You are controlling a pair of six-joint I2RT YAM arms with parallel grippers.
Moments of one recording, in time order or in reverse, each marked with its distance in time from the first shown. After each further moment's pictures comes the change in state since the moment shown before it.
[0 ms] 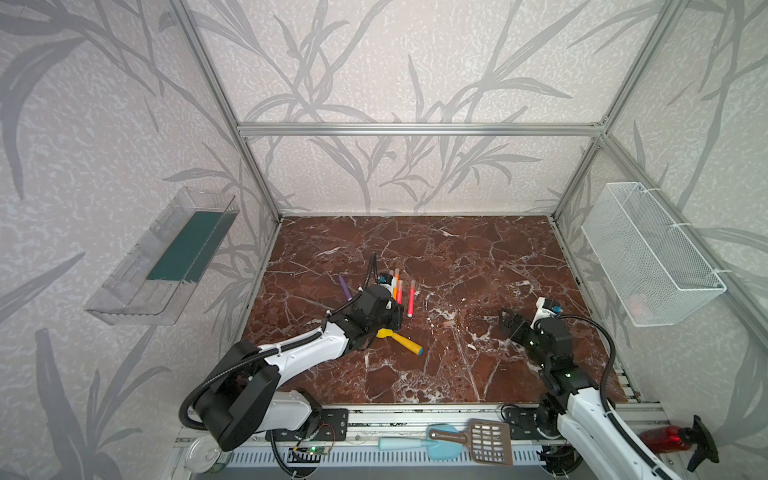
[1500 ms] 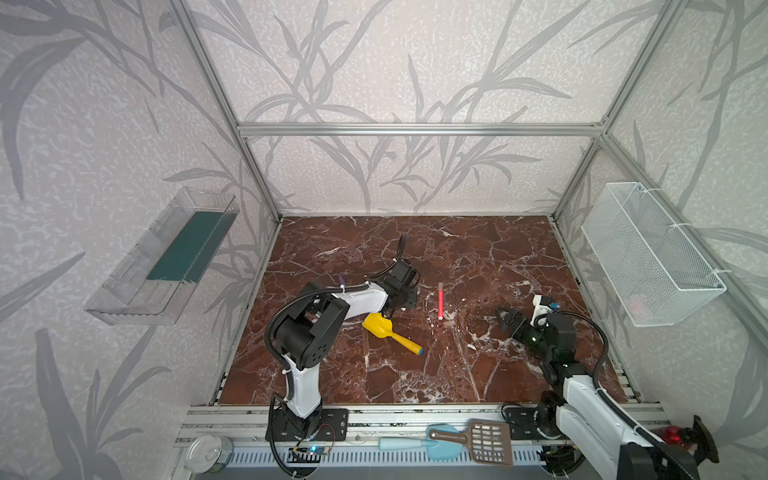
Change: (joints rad) left arm 0.046 0.499 0.441 -0.211 -0.078 0.068; right arm -0.130 0.183 -0.013 0.175 -0.298 0.005
